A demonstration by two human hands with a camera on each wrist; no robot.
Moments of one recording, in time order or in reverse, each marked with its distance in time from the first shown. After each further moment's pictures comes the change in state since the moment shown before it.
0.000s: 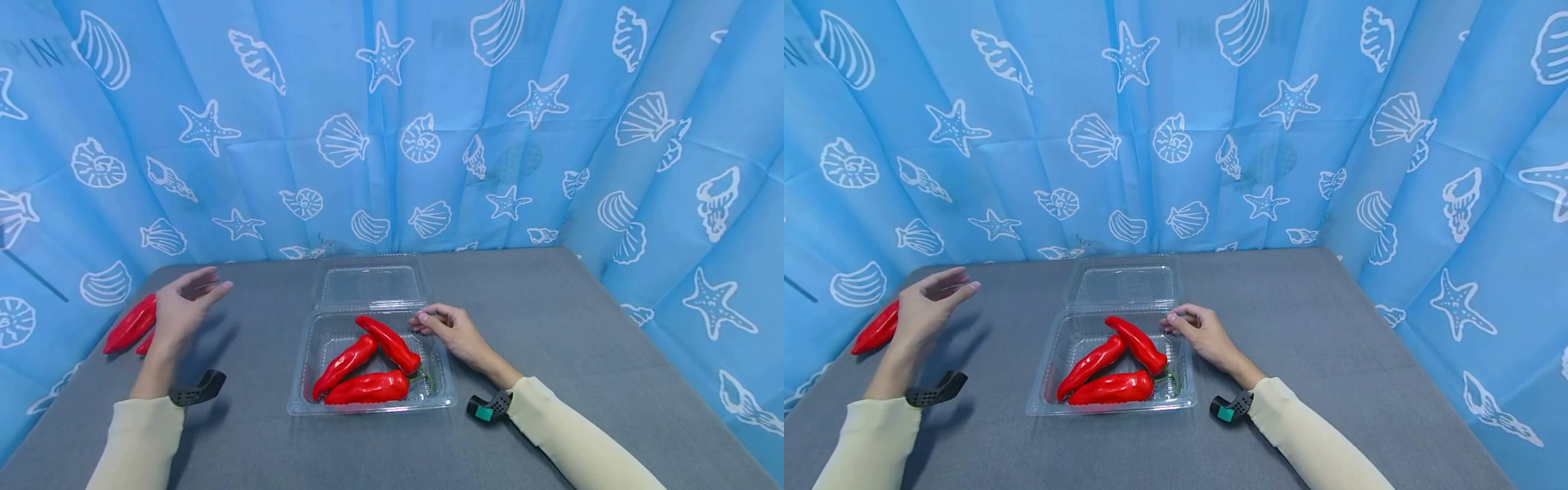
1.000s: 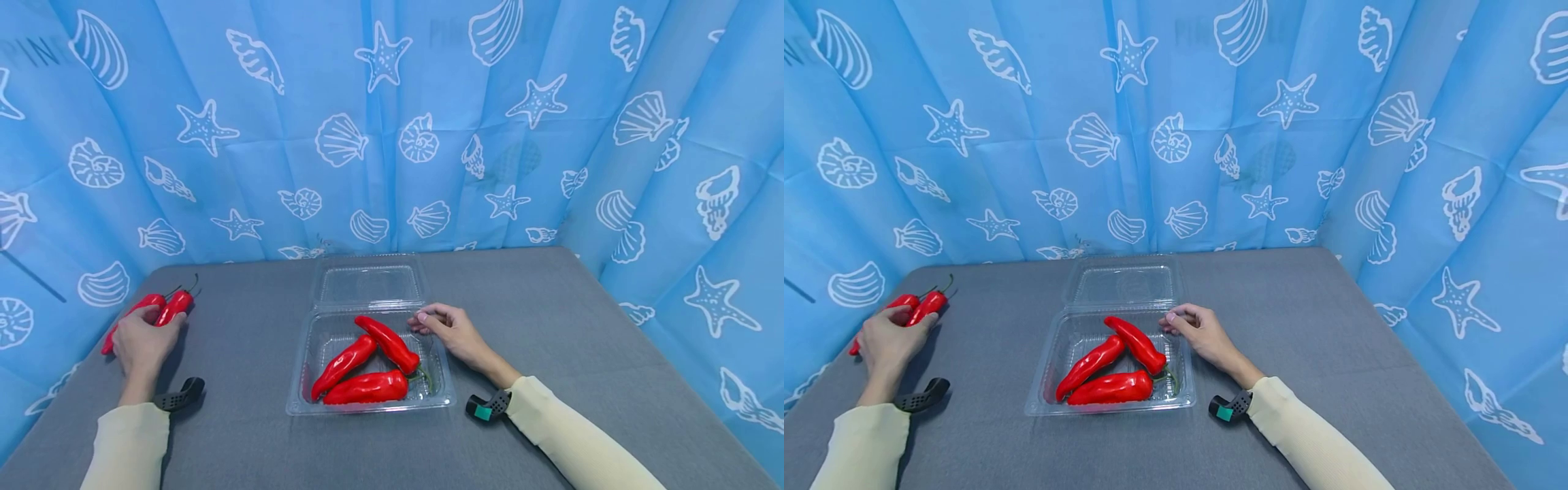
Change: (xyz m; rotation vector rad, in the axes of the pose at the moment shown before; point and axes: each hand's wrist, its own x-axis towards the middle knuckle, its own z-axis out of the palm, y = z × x) left_hand 0.002 -0.069 -0.022 0.326 0.306 -0.269; right_hand 0.000 -0.001 0.000 -0.003 -0.008 -0.003
